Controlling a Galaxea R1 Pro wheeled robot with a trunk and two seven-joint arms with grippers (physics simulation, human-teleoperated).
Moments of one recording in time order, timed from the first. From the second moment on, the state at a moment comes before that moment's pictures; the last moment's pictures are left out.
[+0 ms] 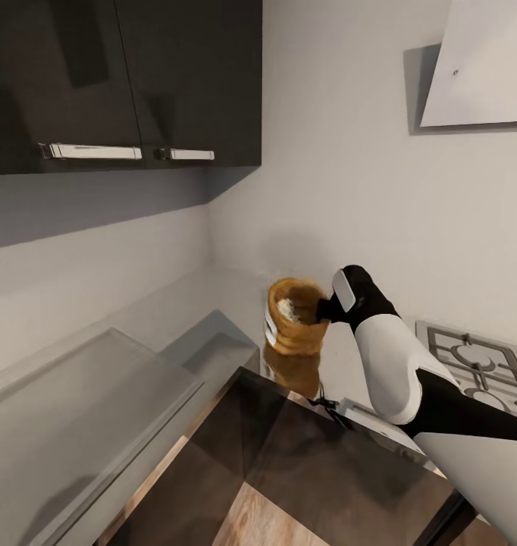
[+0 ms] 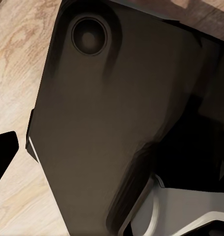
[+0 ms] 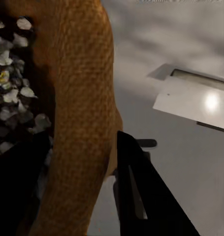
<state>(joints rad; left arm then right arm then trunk) 0.00 -0.04 0.06 -0.07 0.29 -0.01 0.00 -1.31 0.17 -0.42 -0.50 0.06 1.04 -0.39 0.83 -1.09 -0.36</state>
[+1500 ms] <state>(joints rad) 0.00 -0.04 0.06 -0.07 0.28 -0.01 0.00 -1.31 0.17 -0.30 -0.73 0.04 1.04 -0.38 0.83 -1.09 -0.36</state>
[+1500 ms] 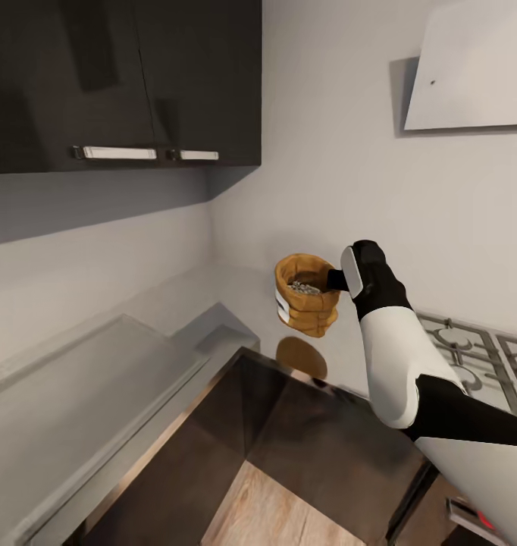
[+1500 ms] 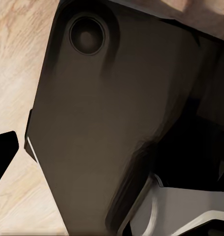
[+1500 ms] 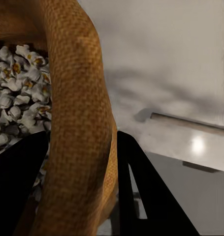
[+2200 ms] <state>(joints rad) 0.00 -0.05 0.06 -0.07 0.28 -0.01 0.01 -1.31 0.17 -0.30 -0.73 -0.06 1.05 -0.36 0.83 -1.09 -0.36</state>
